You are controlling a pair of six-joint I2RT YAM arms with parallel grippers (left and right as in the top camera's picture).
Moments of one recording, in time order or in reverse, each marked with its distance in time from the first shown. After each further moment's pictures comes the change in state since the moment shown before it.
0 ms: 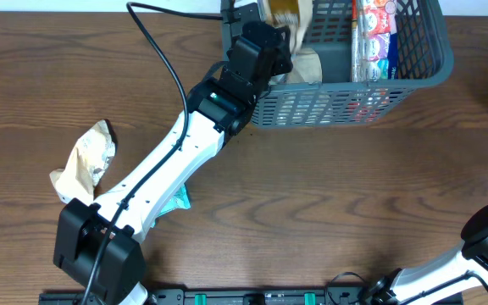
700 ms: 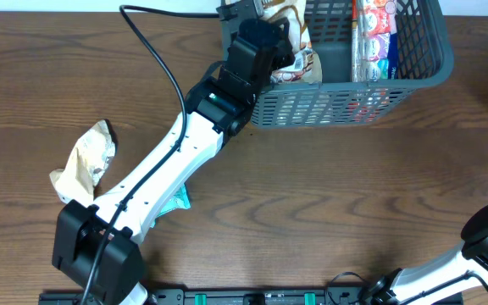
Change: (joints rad) left arm 0.000 -0.006 -0.003 0.058 0.003 -0.059; right arm 0.000 0.000 0.000 0.014 0.000 0.000
